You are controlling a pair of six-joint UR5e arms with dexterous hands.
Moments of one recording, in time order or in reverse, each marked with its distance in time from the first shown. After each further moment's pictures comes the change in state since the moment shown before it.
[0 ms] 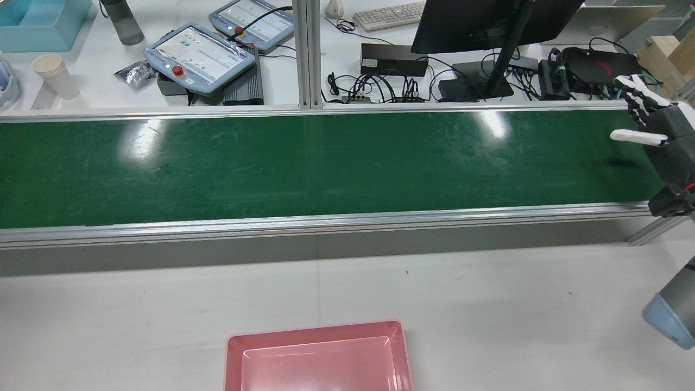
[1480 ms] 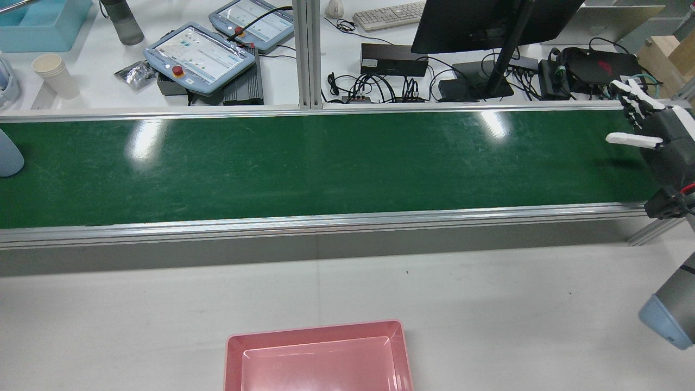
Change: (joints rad) left arm 0.000 0.000 0.000 0.000 0.000 0.000; right arm -0.010 0.008 -0.018 0.001 0.004 0.001
